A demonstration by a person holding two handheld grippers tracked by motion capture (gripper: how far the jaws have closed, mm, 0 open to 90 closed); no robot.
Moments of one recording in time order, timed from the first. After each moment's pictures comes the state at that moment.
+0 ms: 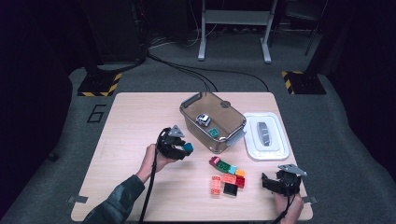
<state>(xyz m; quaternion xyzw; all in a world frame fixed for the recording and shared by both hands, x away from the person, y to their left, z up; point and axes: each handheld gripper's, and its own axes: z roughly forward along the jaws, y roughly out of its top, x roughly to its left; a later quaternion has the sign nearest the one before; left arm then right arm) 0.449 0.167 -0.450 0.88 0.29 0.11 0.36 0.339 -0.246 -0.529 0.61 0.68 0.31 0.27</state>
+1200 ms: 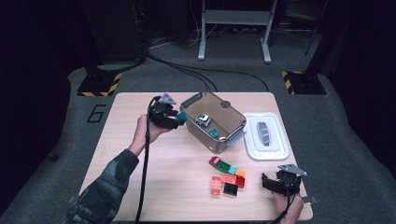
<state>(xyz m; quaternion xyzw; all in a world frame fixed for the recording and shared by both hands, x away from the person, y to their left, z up) 0.503 0.182 -0.362 0.86 0.31 0.16 0.38 0.339 -0.246 -0.529 0.61 0.68 0.31 0.27</state>
